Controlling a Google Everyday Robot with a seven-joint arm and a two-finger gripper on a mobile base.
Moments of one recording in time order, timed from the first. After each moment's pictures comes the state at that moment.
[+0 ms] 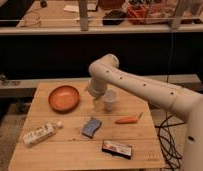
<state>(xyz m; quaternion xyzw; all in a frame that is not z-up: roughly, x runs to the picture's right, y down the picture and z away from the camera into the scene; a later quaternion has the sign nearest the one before) -0.050 0.049 0.777 -0.27 -0.20 -0.19 0.92</state>
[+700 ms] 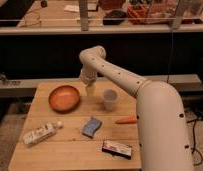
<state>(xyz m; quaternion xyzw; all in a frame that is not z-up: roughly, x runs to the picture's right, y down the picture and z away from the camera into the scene) -0.067 -0.010 0.875 -0.27 -0.19 -0.18 0.93</state>
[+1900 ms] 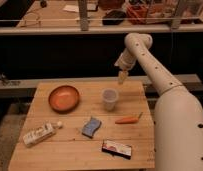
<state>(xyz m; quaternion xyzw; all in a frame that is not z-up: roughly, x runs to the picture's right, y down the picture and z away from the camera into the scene) 0.146 -0.082 0.863 -0.25 -0.13 0.01 0.96</state>
